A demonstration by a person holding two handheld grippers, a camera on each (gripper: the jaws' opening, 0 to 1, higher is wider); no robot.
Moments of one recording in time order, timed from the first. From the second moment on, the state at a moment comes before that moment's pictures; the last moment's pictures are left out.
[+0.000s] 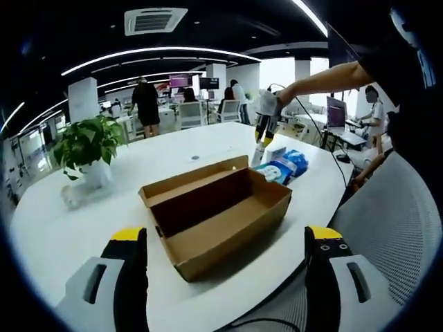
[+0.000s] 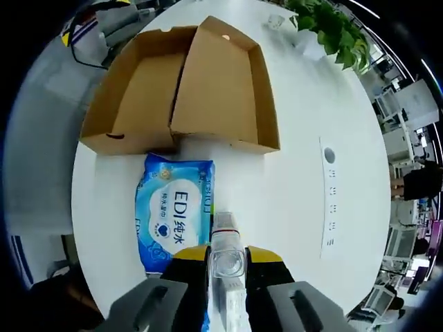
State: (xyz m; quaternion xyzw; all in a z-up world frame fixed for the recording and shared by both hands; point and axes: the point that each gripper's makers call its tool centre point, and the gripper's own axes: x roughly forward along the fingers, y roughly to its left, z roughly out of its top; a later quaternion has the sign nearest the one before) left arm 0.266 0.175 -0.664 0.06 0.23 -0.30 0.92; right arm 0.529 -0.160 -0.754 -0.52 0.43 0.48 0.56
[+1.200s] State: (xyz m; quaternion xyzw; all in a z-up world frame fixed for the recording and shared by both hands) left arm 0.288 0.190 -0.690 0.03 0.27 -0.27 0.92; right arm 0.551 -0.145 -0.753 -0.49 0.45 0.48 0.57
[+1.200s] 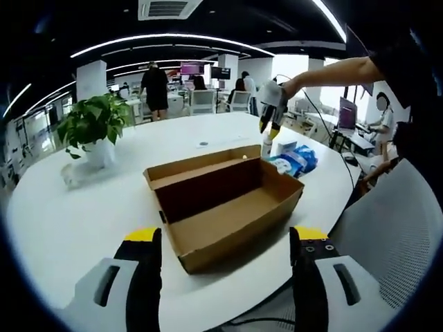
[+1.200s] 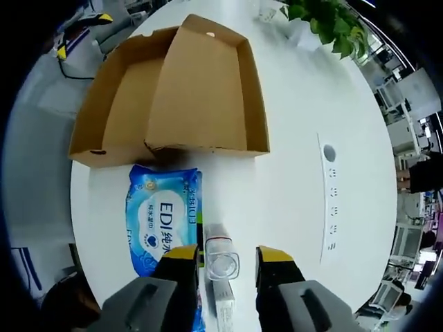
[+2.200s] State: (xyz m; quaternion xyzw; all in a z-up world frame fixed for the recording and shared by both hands) left arm 0.320 0.229 -0.752 -0.06 0.39 -0.16 0.91; right arm 0.568 -0.072 -0.749 -0.22 0.45 0.38 0.78
